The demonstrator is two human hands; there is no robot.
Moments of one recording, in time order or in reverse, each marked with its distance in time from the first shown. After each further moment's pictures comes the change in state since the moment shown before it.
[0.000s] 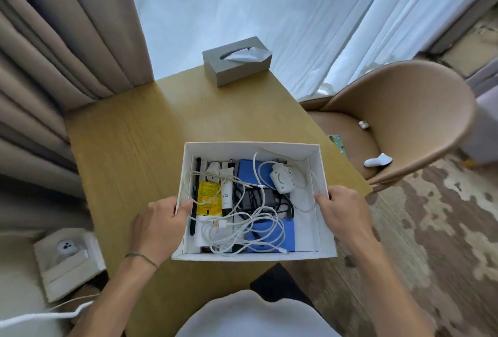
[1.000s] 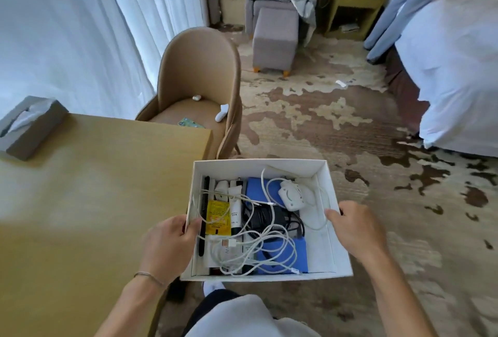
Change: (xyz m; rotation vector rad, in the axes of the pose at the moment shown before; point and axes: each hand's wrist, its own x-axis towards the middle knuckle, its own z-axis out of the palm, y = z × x) left_hand -0.182 0.147 0.075 0.066 -0.442 0.748; right_hand -0.362 0.213 -0.020 0.241 0.310 0.800
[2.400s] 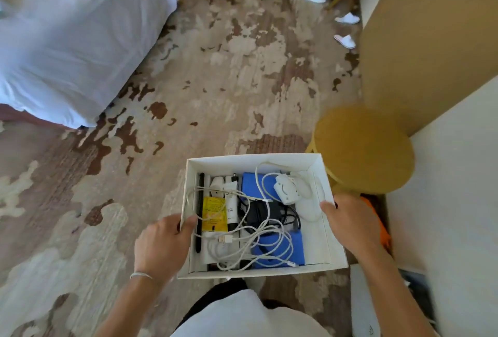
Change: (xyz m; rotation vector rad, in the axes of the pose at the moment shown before) left_hand -0.259 0.536 0.444 0.380 -0.715 1.216; right_hand -0.324 0.556 -0.147 0.390 0.513 1.371
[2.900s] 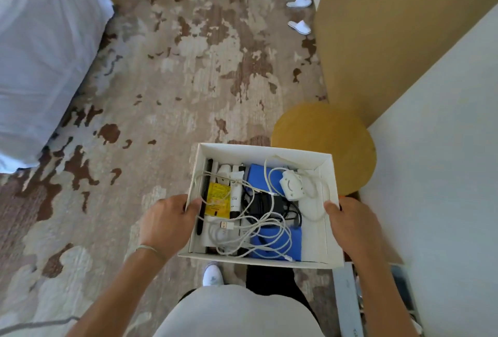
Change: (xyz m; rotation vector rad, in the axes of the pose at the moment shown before) left_hand 0.133 0.188 0.068 0.129 -0.098 0.257; right_hand 0.118 0.102 -0.064 0.195 0.120 0.254
